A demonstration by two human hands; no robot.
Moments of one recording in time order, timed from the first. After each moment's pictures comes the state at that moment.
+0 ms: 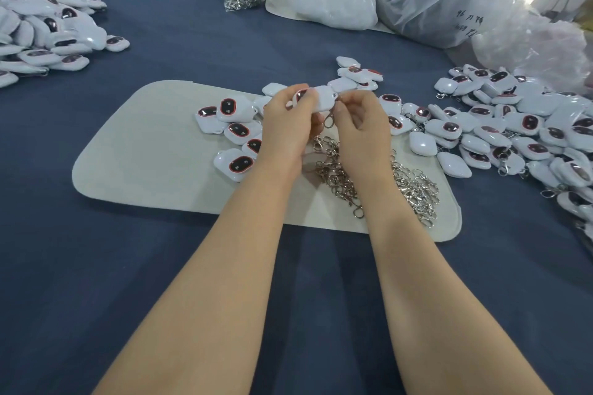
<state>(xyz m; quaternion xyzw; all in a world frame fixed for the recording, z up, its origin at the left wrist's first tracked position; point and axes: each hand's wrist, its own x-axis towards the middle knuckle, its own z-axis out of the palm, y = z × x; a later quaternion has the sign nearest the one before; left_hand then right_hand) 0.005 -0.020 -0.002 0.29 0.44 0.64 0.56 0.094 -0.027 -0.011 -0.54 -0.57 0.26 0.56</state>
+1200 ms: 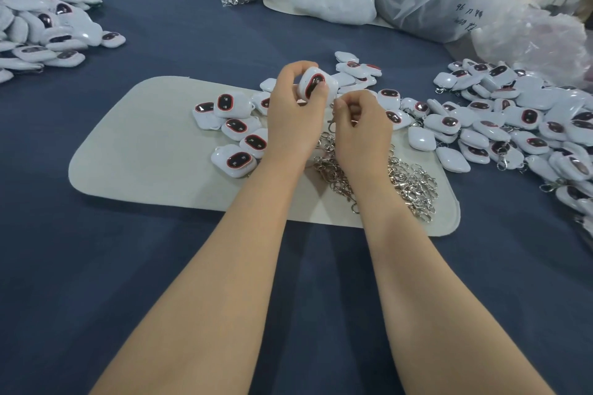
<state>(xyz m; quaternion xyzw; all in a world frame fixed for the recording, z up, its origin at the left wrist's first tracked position) 0.011 -0.026 0.001 0.45 0.47 0.65 0.40 0.094 -0.024 -0.016 -0.59 -0.59 0.16 0.53</state>
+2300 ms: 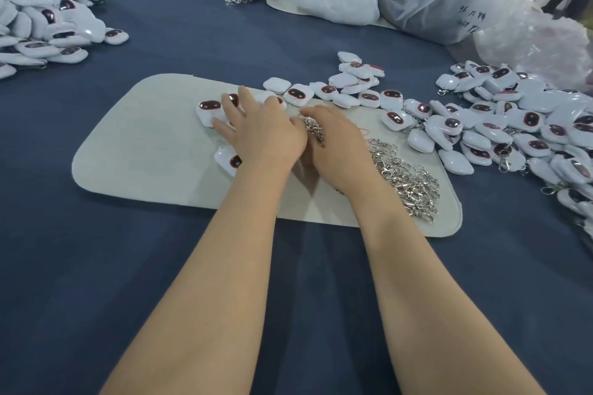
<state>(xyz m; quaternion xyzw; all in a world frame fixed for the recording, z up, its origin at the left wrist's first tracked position) -0.017 -0.022 -0.017 0.56 0.77 0.26 0.14 0.087 -0.029 -0.022 -0.57 -0.77 0.10 0.26</state>
